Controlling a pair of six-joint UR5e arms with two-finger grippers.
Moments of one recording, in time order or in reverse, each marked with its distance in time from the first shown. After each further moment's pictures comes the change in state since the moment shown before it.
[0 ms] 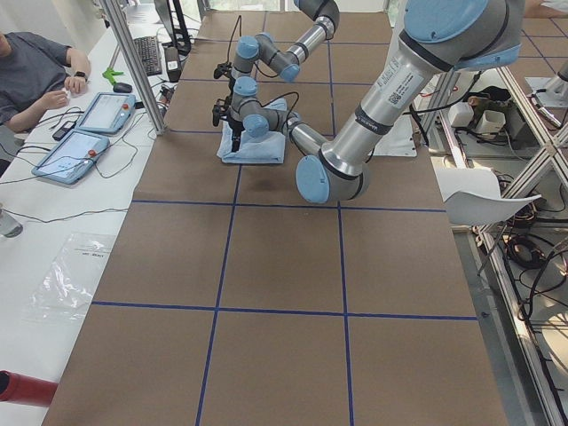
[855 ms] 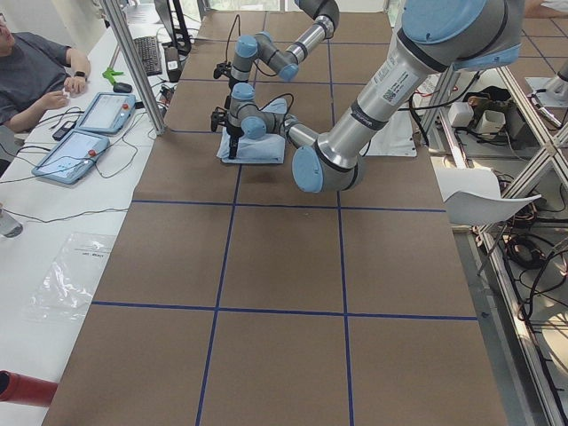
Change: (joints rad) left arm -0.013 -0.094 0.182 0.005 0.070 0.037; right arm 0.005 -0.016 0.002 0.003 0.006 -0.028
